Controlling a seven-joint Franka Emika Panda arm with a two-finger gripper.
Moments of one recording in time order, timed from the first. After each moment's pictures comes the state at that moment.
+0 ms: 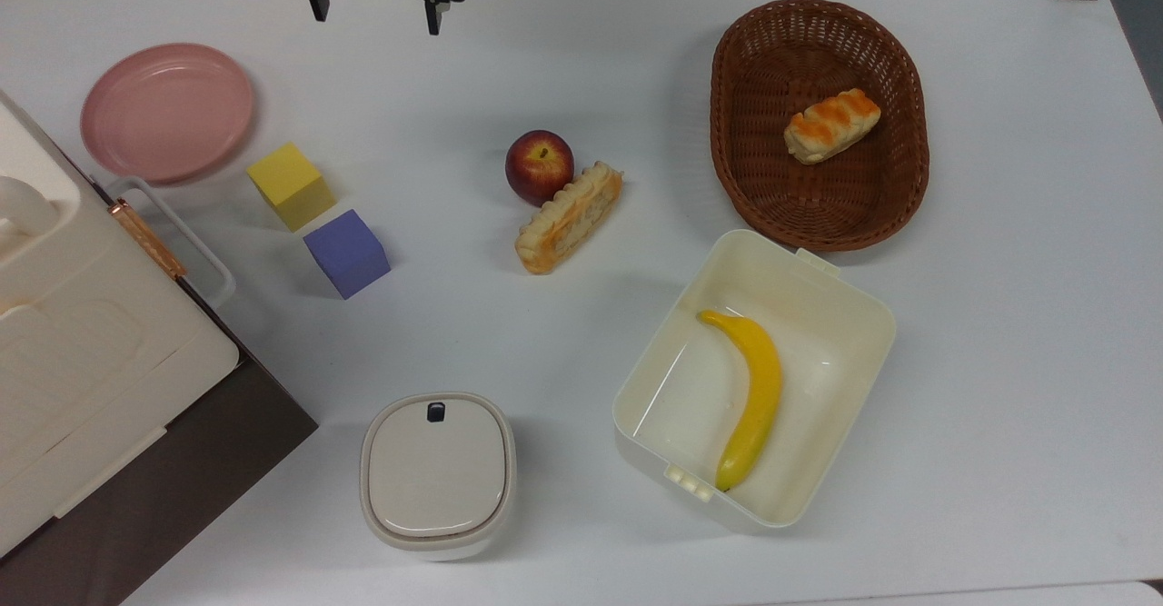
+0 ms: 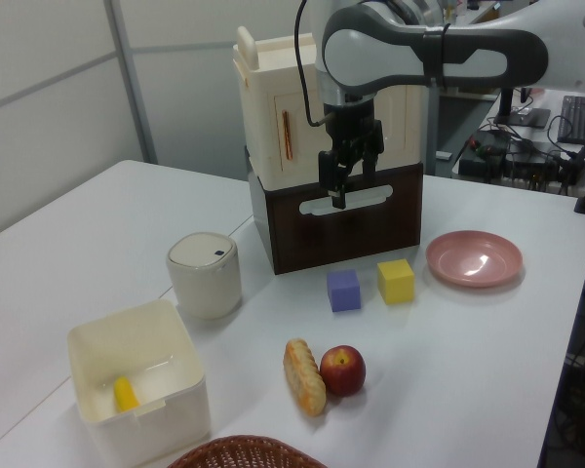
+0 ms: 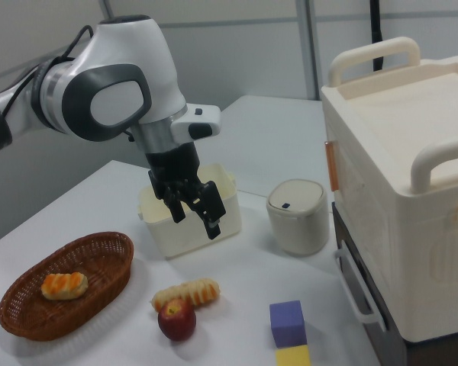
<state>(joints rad) -0.01 0.10 -0.09 -1.50 -0.05 1.59 -0.01</state>
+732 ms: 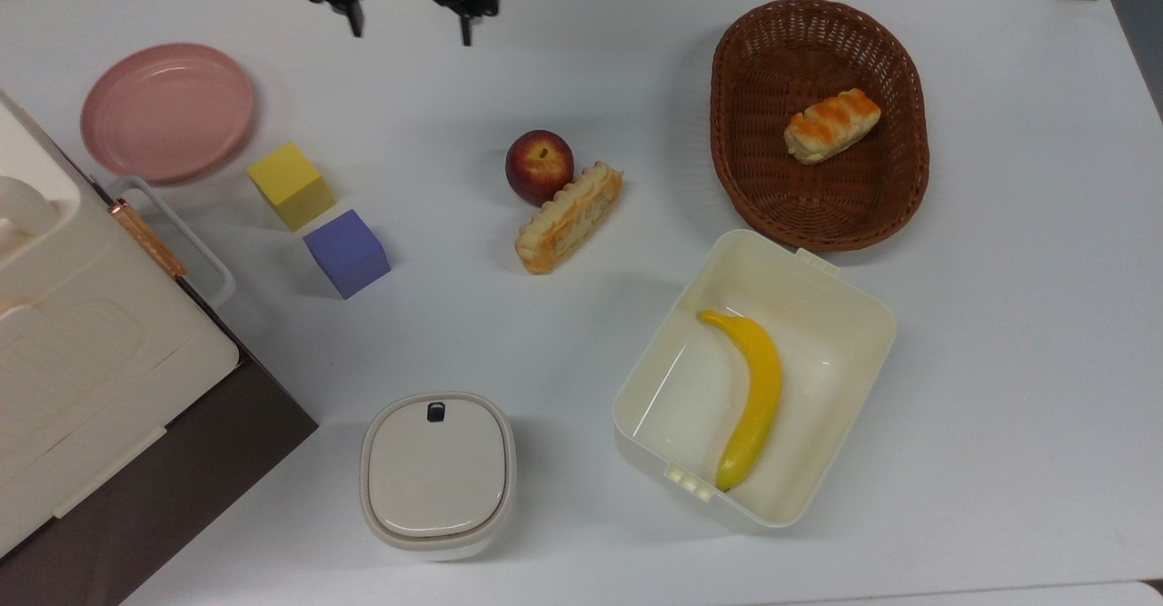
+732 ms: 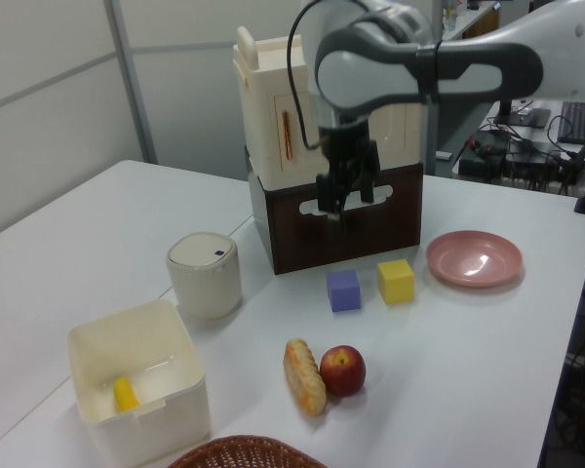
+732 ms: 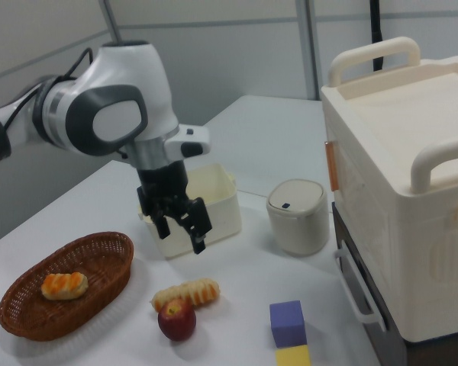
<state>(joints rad) 0.02 0.10 -0.07 -1.57 -0.05 1.60 -0.02</state>
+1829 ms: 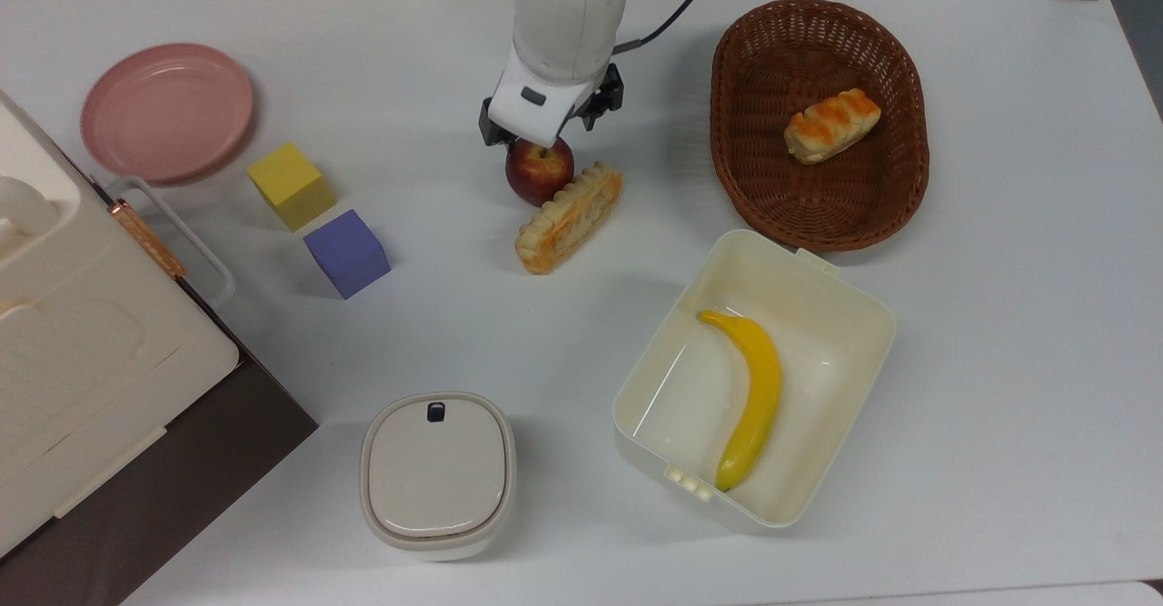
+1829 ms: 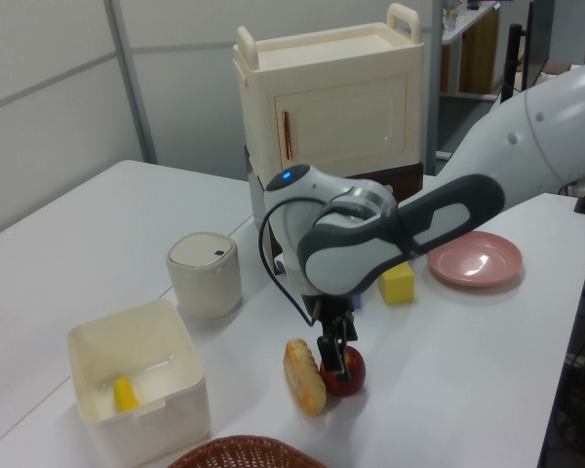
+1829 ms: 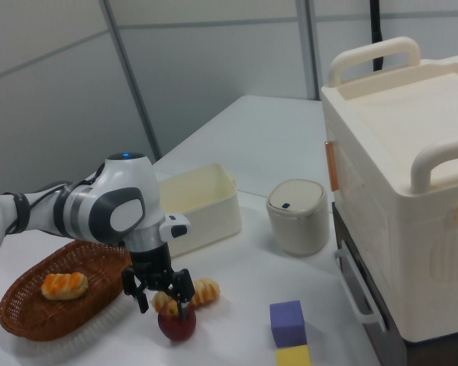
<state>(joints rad) 0.21 0.18 -0.07 -1.97 -0.07 1.95 -0.18</state>
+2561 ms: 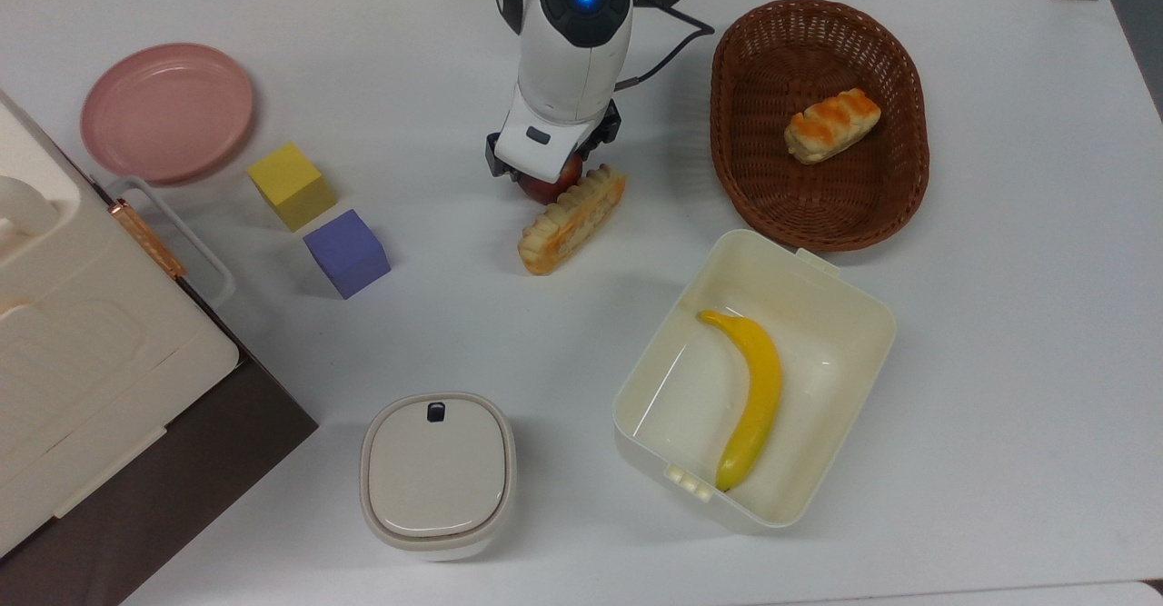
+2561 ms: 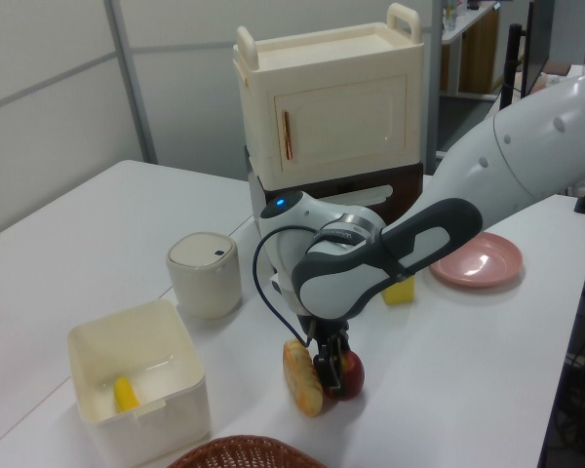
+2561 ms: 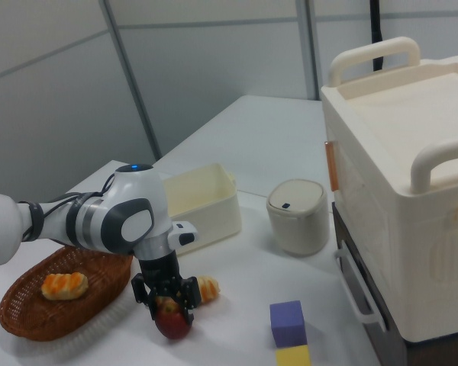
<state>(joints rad) 0.21 0.26 -0.07 -1.97 -0.08 2.02 -0.19</state>
